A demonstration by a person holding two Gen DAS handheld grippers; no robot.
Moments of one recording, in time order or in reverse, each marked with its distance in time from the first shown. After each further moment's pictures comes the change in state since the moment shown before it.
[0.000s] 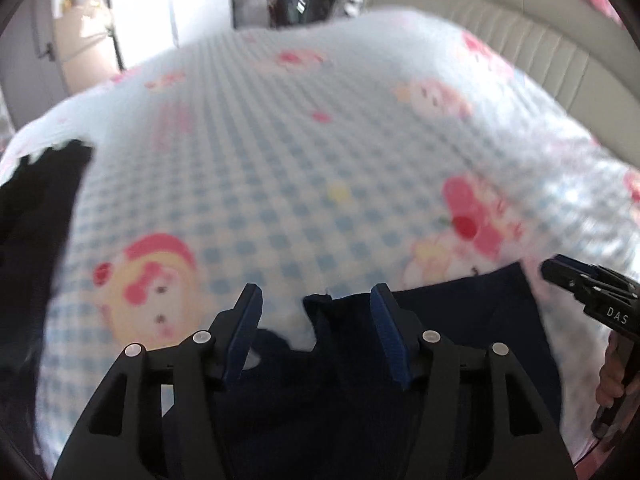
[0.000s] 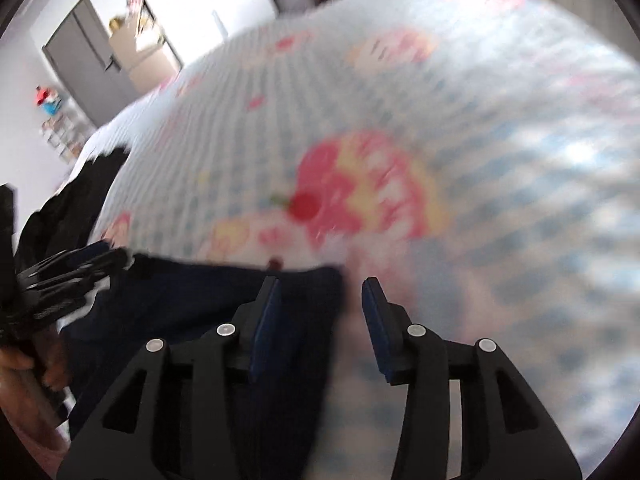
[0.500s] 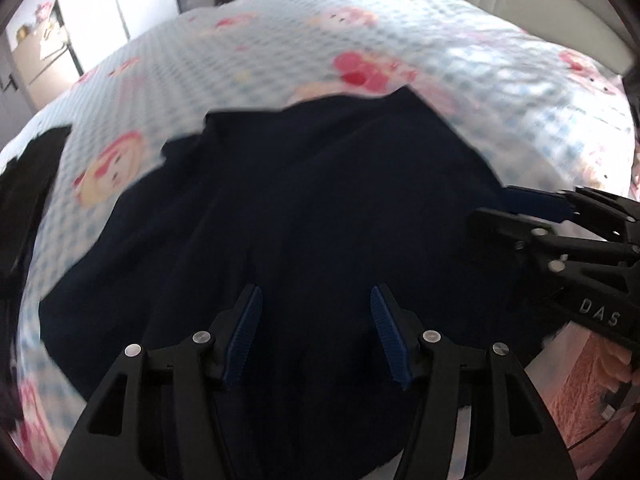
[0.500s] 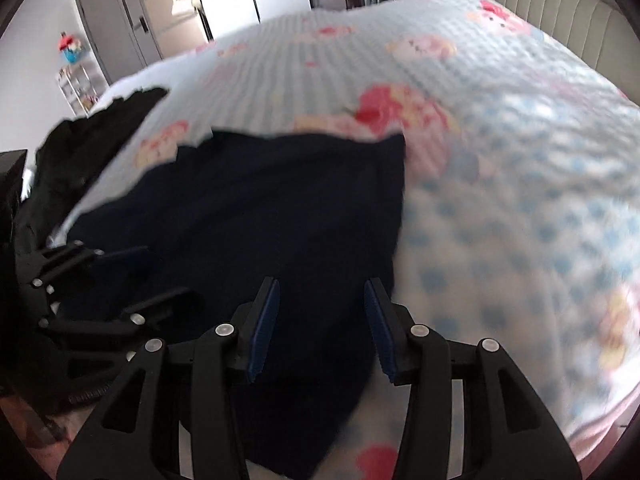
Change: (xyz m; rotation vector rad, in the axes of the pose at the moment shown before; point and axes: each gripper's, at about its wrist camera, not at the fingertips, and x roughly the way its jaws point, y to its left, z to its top) left arm -0.042 -0.058 -0.139 0.174 0.147 -0.030; right arm -0.050 0.060 -0.125 -0.166 0.068 0.003
